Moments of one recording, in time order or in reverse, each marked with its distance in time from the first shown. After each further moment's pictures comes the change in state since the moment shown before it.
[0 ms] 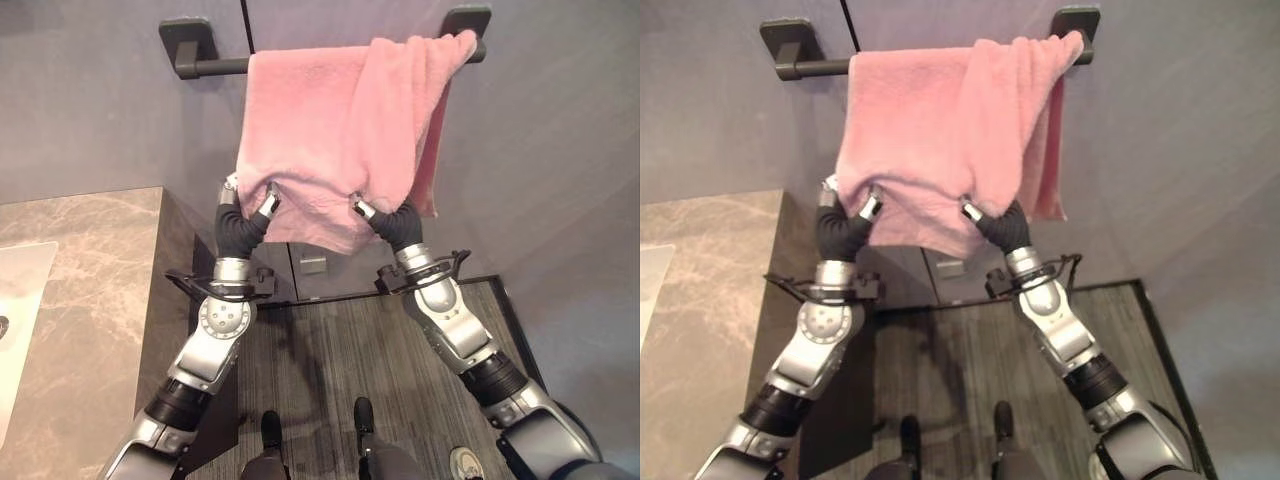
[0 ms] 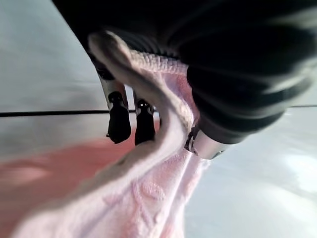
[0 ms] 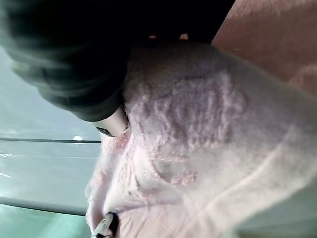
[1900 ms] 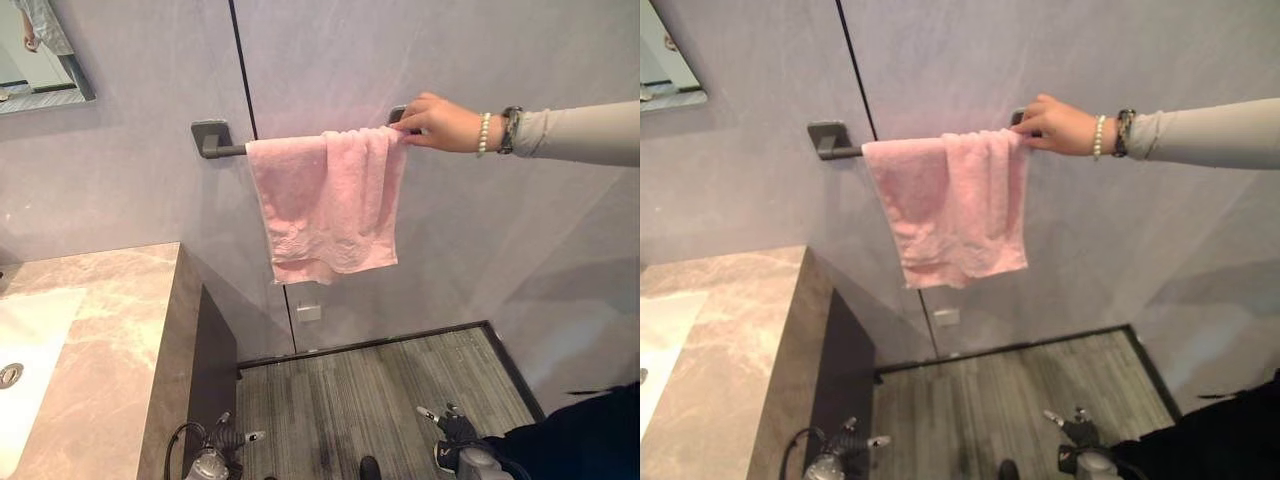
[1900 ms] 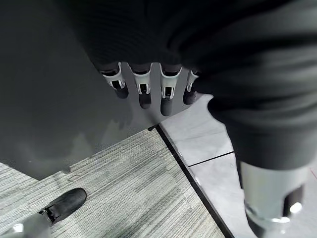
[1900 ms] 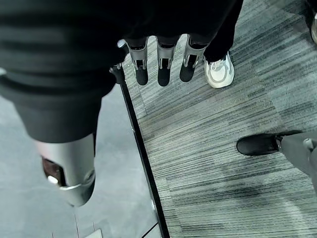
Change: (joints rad) left arm 0.275 -0.159 0.000 1.330 0.122 0.217 -0.225; right arm 0.422 0.130 -0.268 1.201 0.019 0.154 0.057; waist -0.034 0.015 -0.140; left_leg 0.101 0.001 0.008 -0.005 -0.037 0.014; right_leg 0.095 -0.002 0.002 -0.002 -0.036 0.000
